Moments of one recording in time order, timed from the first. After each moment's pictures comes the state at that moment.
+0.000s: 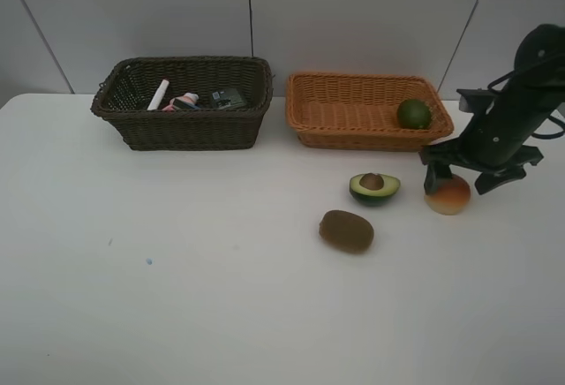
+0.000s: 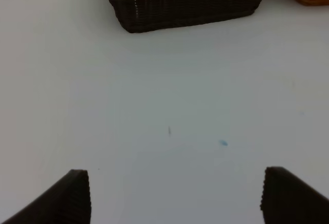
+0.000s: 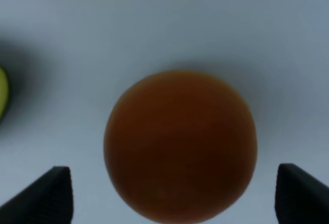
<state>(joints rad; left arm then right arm) -0.11 0.00 -0.51 -0.07 1.06 0.05 0.07 1.87 -1.05 -0.02 0.68 0.02</state>
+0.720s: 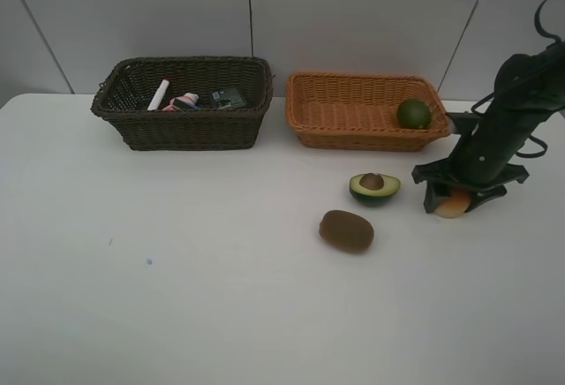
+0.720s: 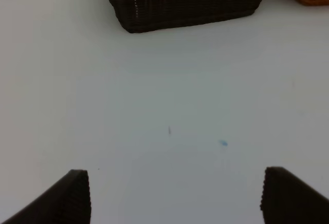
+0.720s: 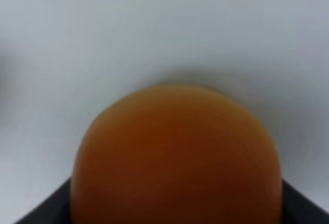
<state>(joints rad) -0.11 0.00 -0.51 -0.07 1.06 0.05 0.07 1.97 -1.05 -0.02 0.67 0.02</state>
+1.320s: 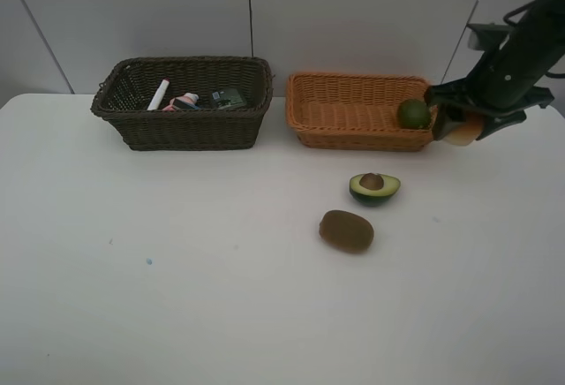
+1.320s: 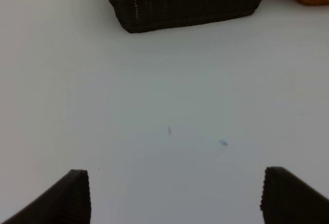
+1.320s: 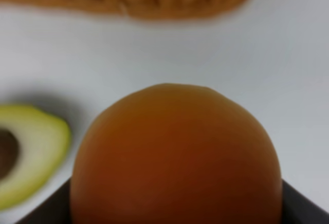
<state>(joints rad) -0.11 0.00 -0.51 -0.07 1.06 0.05 0.10 1.79 -1.29 -0.01 0.85 0.02</state>
